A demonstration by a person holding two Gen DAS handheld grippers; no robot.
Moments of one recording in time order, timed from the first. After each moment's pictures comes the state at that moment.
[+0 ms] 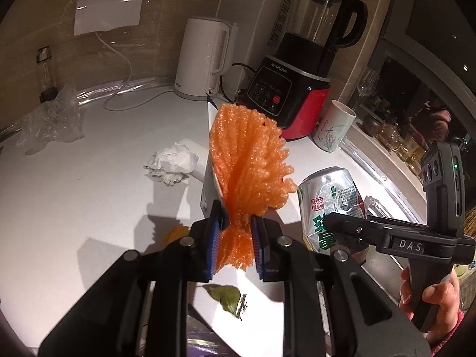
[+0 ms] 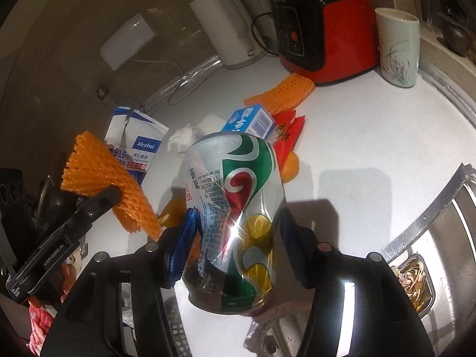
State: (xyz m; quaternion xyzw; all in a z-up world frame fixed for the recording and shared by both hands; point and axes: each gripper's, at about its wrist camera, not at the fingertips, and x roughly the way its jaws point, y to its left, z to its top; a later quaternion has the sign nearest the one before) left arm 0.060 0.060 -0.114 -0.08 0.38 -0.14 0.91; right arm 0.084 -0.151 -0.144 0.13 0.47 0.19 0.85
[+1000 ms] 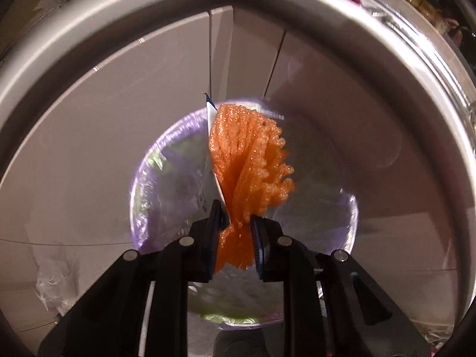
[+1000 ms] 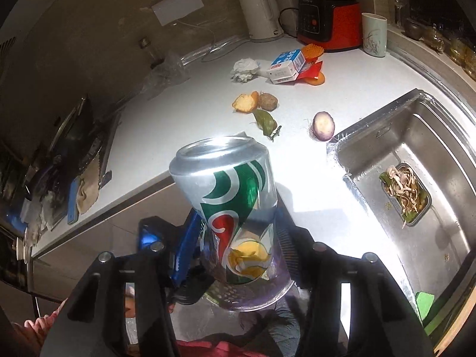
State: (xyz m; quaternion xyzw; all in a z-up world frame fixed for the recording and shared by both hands) left arm -0.144 0.121 -0.347 0.05 0.58 -0.14 0.80; right arm -0.162 -0.045 -0.116 0.10 0.47 0.12 0.87
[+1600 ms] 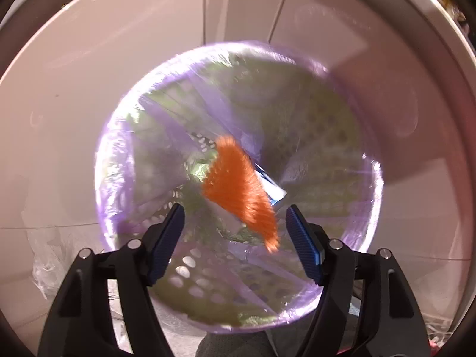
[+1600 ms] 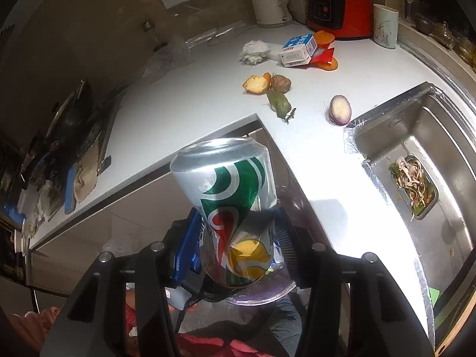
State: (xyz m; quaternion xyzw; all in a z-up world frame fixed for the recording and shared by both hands) left arm -0.146 0.131 -0.386 0.03 0.62 -0.14 0.77; right arm -0.152 -0.019 -0.141 0.09 0.50 0.13 0.85
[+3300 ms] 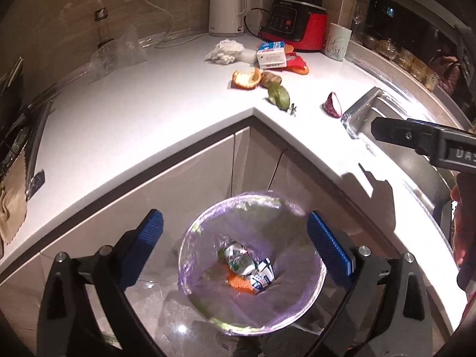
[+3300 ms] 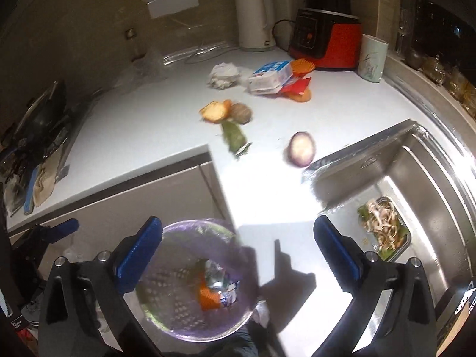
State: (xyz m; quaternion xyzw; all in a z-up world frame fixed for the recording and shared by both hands) left arm -0.150 0.130 -0.187 0.02 0.44 -0.09 0.89; right arm -0.090 -0.075 -0.160 0.01 0.45 0.08 0.89
